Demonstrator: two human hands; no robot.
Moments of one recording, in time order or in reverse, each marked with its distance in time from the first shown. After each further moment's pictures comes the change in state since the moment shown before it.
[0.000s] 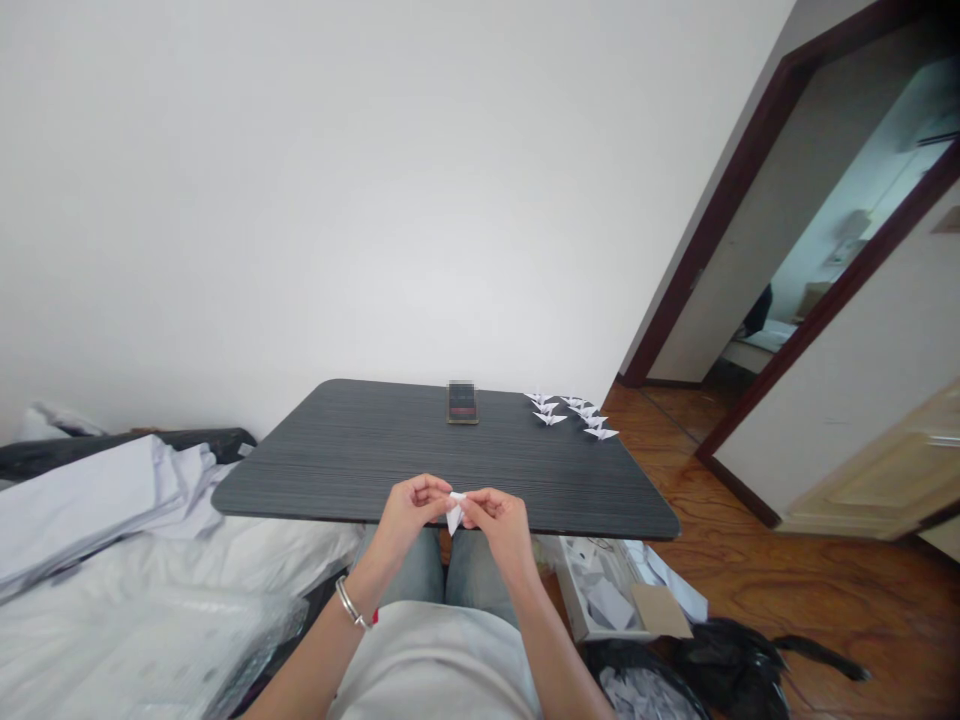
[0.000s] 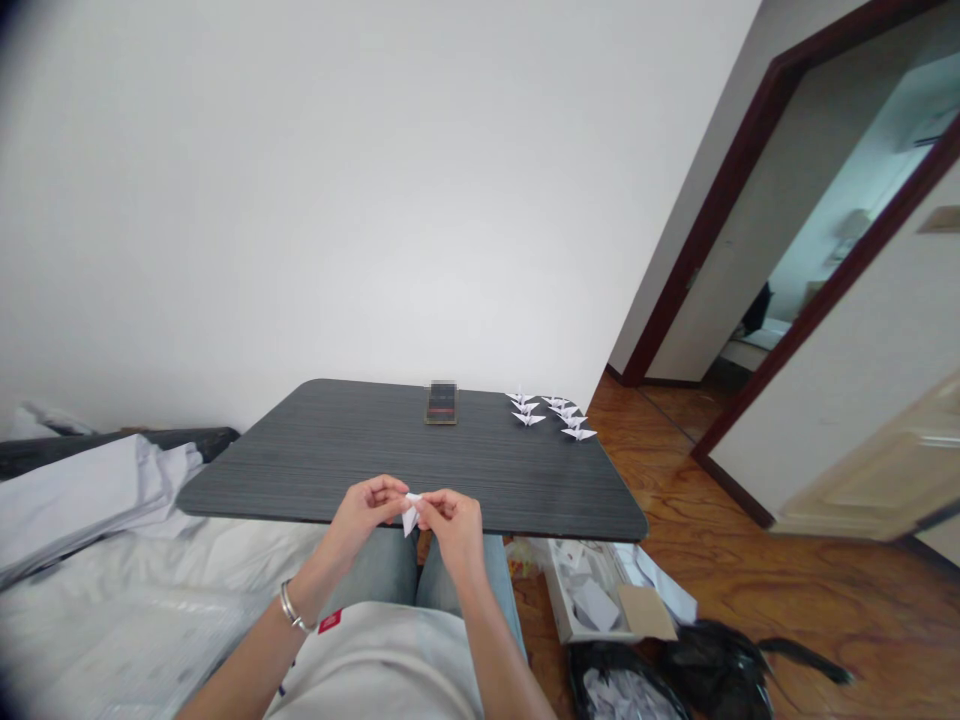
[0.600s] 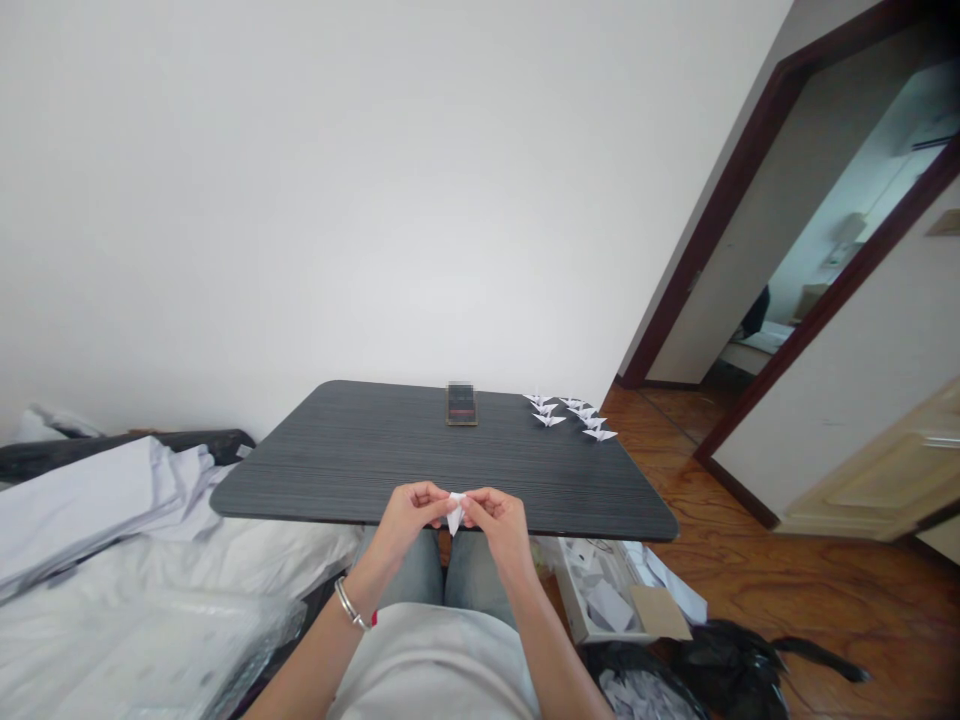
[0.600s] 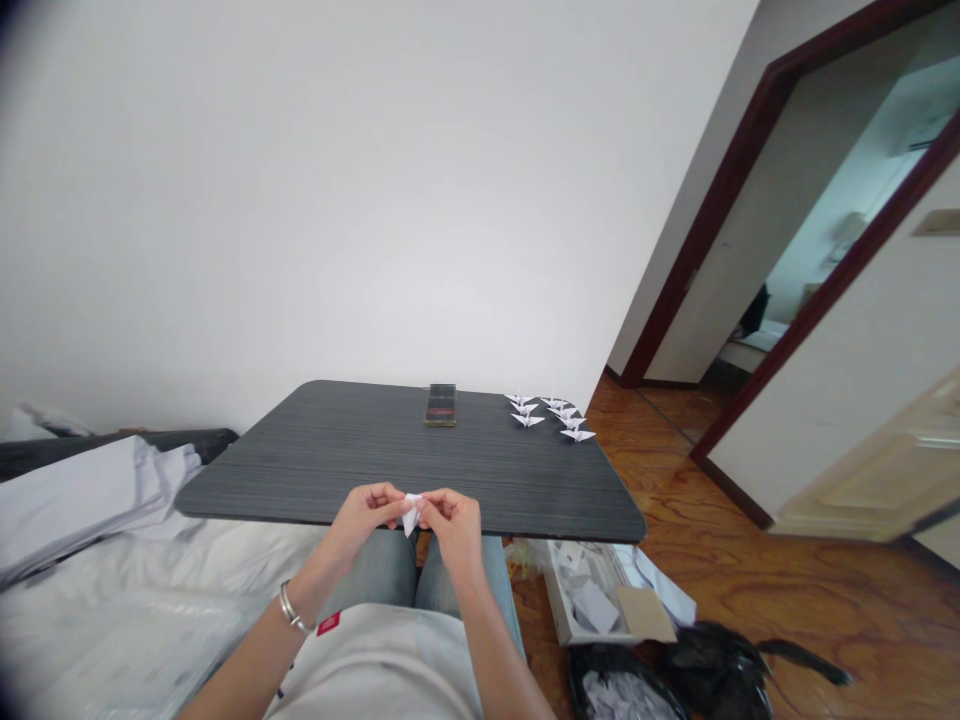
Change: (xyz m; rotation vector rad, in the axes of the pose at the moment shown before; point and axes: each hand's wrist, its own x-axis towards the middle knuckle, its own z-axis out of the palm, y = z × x) left_hand 0.001 0.001 0.001 0.026 -0.029 0.002; right_hand 0.001 0.001 0.001 0.026 0.012 -0.026
